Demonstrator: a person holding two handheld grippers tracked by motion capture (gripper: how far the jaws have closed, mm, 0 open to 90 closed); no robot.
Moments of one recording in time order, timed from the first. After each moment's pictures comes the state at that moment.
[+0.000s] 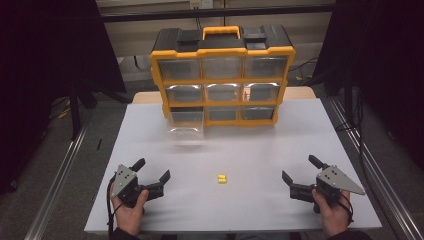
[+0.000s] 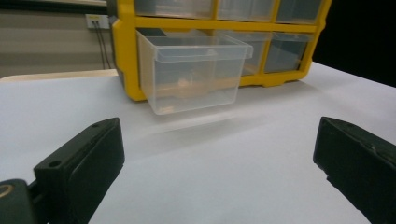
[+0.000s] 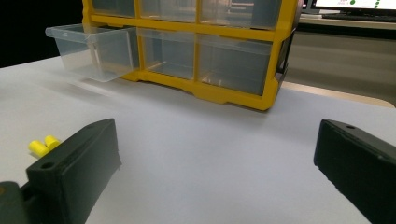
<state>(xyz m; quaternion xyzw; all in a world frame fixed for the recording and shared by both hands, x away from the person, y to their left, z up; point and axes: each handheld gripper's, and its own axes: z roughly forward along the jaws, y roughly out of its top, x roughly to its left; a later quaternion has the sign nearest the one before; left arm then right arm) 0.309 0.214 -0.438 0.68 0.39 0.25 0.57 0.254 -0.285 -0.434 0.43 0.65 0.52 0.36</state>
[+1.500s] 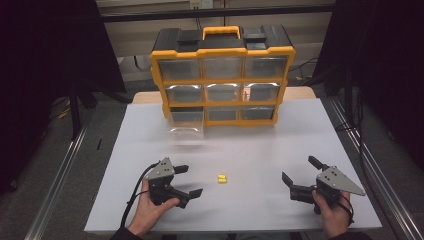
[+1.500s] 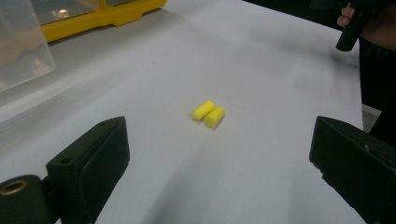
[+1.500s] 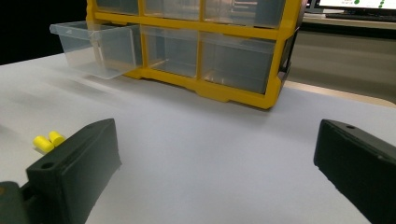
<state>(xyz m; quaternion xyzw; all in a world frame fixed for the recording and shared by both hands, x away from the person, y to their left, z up) 0.327 0.144 -0.426 0.83 0.22 0.04 0.52 0.252 -0.285 -0.435 0.43 0.65 0.52 0.35</state>
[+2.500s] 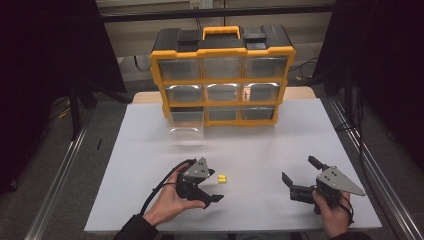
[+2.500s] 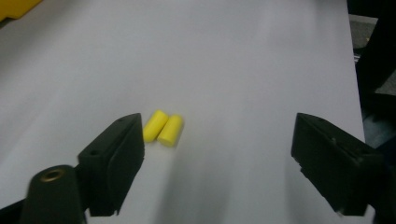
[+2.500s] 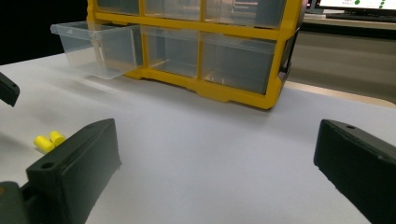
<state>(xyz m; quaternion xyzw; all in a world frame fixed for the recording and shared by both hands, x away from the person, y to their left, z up) 0.337 0.078 -0.417 0.91 0.09 0.02 0.41 0.252 -0.285 -0.435 0.43 0.65 0.52 0.35</state>
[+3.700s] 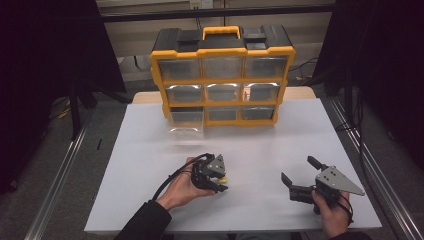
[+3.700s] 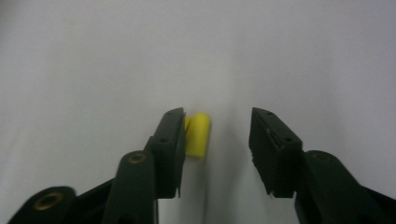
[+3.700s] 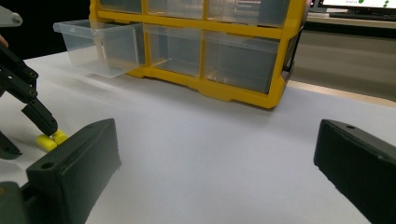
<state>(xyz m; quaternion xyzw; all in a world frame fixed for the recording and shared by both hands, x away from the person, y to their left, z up) 0.365 0.040 -0.429 0.95 0.04 0.02 0.30 0.252 -0.284 -0.435 0.42 0.66 0.52 0.35</state>
